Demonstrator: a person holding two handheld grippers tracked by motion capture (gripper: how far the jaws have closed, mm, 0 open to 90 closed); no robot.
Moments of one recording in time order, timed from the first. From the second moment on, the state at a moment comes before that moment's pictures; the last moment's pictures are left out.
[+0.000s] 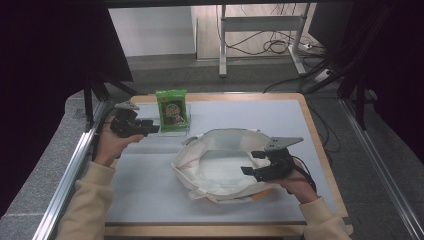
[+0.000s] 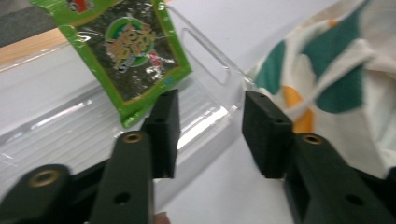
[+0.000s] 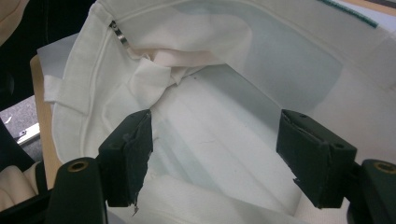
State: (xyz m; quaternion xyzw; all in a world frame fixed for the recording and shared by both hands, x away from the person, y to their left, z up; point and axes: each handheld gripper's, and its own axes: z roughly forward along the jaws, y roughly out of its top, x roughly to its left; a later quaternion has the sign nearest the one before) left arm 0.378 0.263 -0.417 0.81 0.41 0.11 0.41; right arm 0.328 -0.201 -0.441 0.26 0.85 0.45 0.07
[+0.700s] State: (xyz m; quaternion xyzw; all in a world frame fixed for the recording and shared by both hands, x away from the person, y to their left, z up) left arm 0.314 0.241 -0.425 0.82 0.37 0.09 0.43; right arm 0.328 -0.209 -0.435 0.27 0.84 0.46 0.08
